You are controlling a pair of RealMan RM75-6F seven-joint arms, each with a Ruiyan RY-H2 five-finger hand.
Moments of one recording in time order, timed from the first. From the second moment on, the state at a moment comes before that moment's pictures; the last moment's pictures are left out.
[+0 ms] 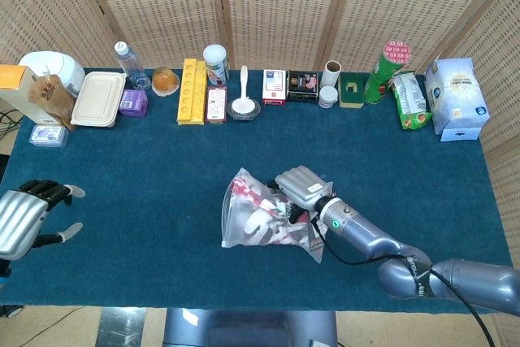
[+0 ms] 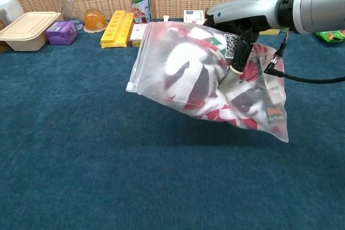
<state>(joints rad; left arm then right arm) -0.22 -0.89 -0.07 -1.78 1.71 1.38 -0.02 1.00 -1.24 0.20 -1.75 -0.97 0.62 -0.16</state>
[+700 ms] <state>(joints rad) -0.53 -0.94 -0.19 -1.96 1.48 0.98 0.11 0.96 -1.27 0.21 -1.78 -1.09 0.63 -0.02</state>
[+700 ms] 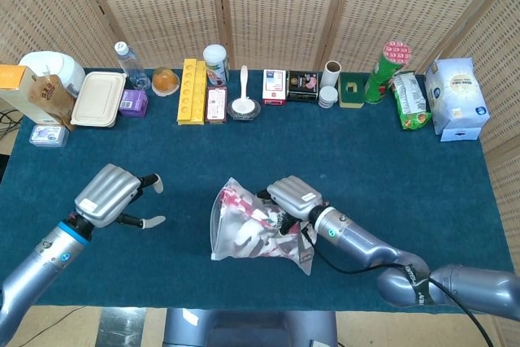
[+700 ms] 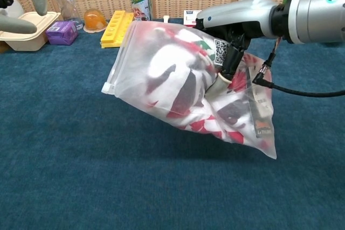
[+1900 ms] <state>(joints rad) -0.81 -1.08 -0.22 -1.97 1.10 0.82 0.24 0.96 -1.28 0.22 -1.80 -1.16 0.64 0.10</state>
